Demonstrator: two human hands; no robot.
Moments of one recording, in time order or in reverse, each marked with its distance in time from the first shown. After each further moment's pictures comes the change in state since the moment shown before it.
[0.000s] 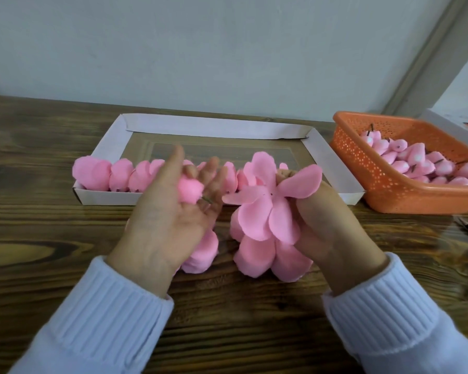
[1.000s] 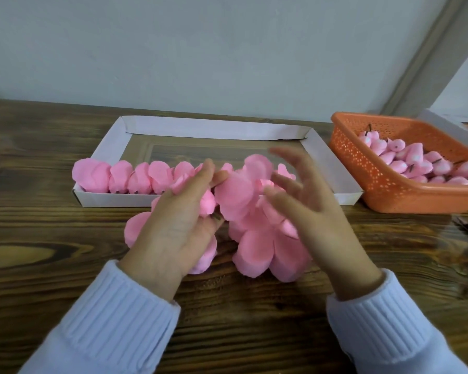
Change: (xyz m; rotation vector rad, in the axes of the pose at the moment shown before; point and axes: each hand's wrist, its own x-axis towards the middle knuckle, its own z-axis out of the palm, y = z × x) left_hand -0.006 -0.014 0.004 0.285 -0.032 0.028; right_hand 0.001 0.014 -0.021 -0.492 -0.127 -0.508
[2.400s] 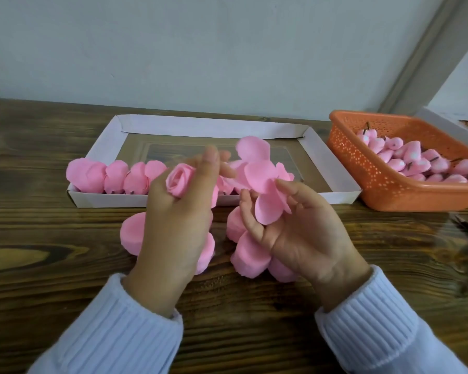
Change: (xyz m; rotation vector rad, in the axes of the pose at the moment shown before) left_hand -0.018 -0.002 0.006 0.468 -0.031 0.611; right_hand 0.003 -0.003 0.011 1.201 0.025 0.641
